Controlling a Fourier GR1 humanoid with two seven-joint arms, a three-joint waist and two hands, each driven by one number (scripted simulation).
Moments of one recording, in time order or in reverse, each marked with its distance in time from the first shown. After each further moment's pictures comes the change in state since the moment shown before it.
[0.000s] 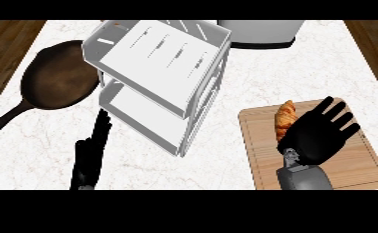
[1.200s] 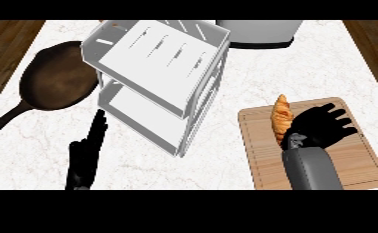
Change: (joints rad) left arm 0.015 0.006 0.032 -0.003 -0.001 -0.033 -0.008; right arm -0.110 0.000 -0.195 0.243 -0.132 0.031 0.019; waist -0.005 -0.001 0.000
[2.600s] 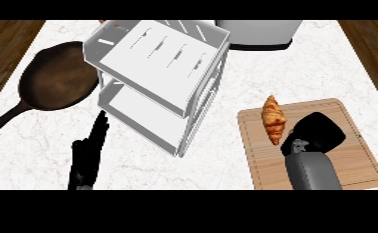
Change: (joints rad) left arm -0.002 -0.036 0.028 0.010 -0.039 -0.014 0.007; right arm 0.030 0.000 -0.041 0.065 0.041 -0.043 -0.103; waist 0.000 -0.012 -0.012
